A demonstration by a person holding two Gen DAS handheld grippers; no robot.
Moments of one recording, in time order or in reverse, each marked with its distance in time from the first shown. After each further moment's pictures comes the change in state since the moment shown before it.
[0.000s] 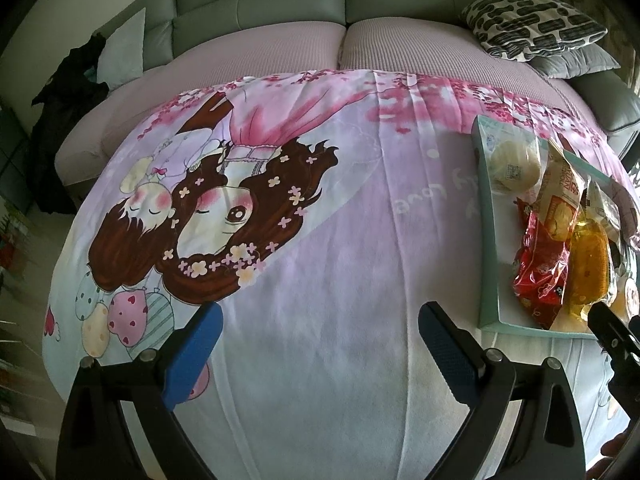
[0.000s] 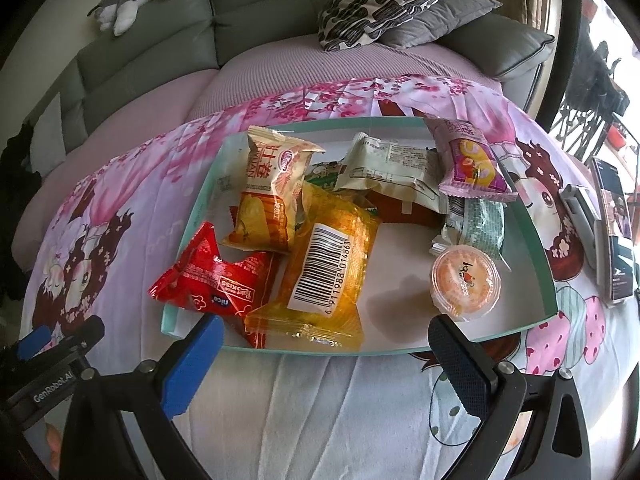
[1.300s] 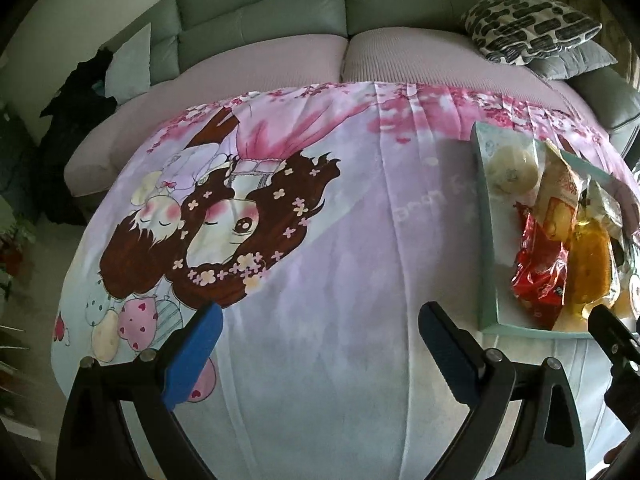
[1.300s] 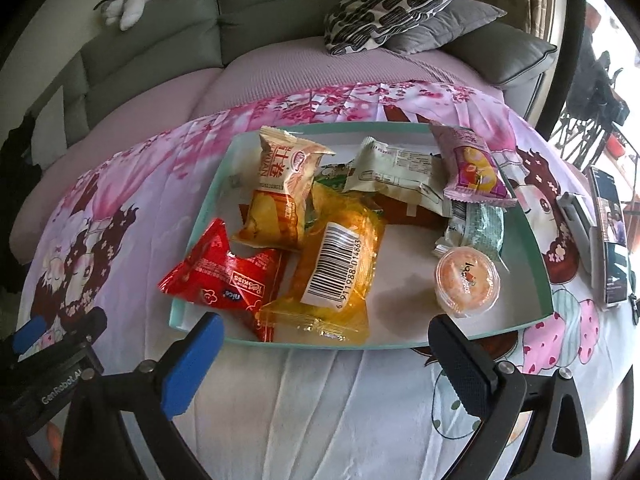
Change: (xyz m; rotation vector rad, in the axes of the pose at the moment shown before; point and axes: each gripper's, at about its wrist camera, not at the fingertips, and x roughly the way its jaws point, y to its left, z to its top) left arm -0.007 -0.005 -0.004 0.017 -0.044 0.037; right arm -0.006 0.008 -0.002 -0.035 -0.006 -0.002
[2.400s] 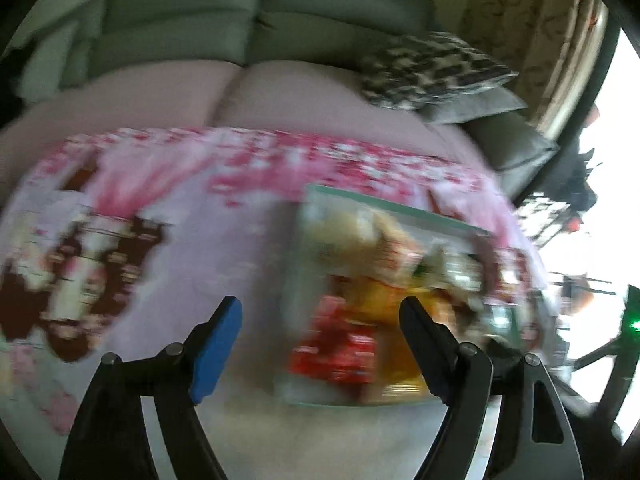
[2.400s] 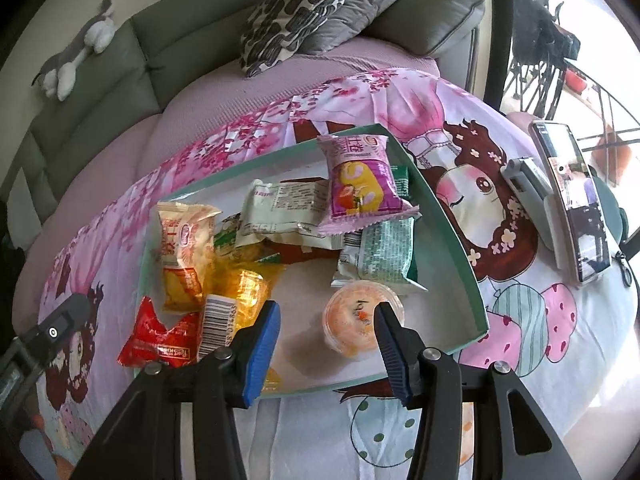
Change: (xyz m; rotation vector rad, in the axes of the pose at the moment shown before) left arm -0.033 -0.061 0.045 -0.015 -0.106 -0.396; right arm -0.004 -0.082 0.024 0.236 -0.005 -0.037
